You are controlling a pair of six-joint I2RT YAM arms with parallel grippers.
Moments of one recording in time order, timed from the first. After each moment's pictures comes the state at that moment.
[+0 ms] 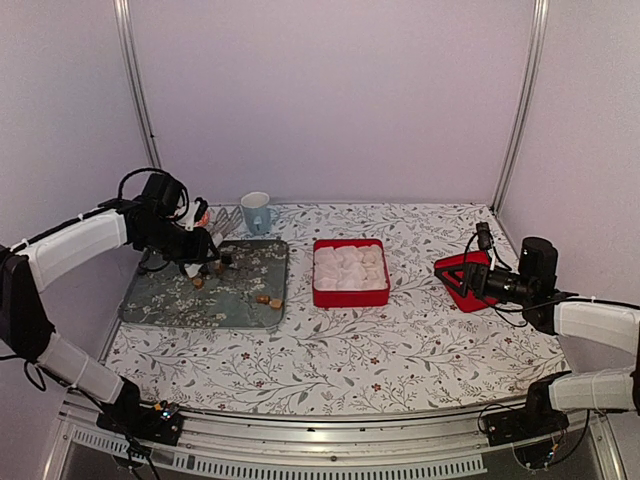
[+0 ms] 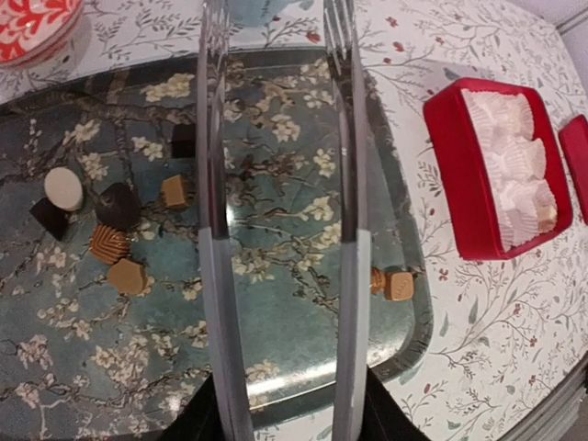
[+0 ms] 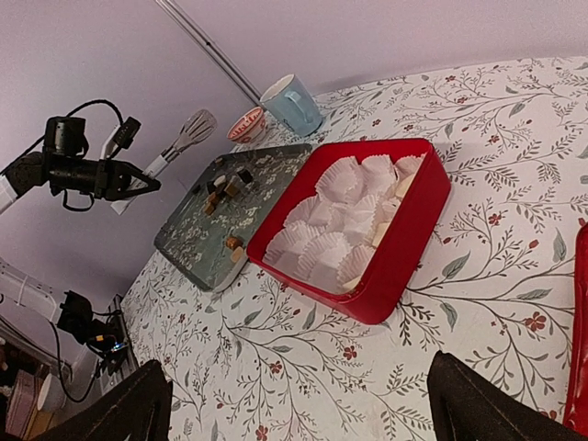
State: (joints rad) left arm -0.30 1.42 1.11 -0.63 0.19 -0.21; right arm 0.19 1.10 0.39 0.40 -0.74 0.43
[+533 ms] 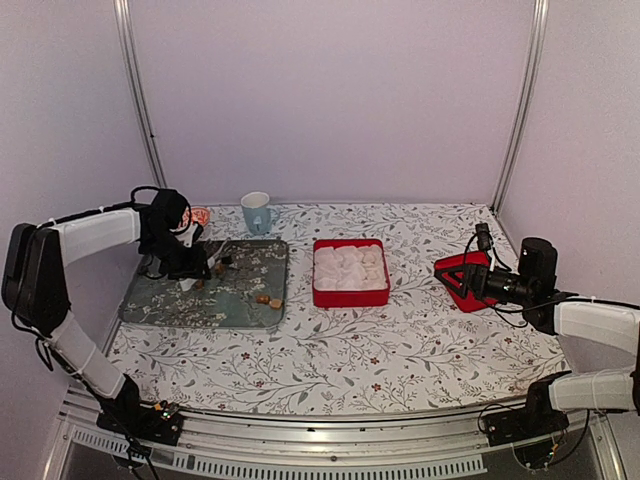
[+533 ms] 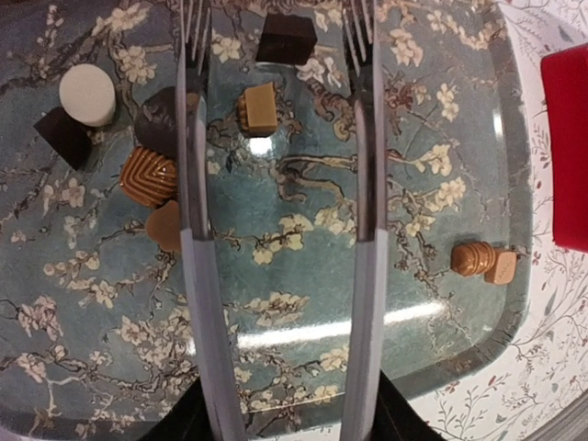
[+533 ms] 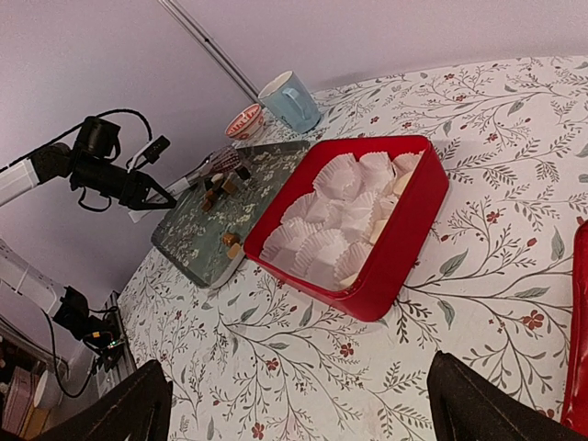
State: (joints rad) left arm -0.20 1.58 1.12 -0.73 0.12 -0.19; right arm 0.19 1.10 0.39 0.39 -0.74 0.41
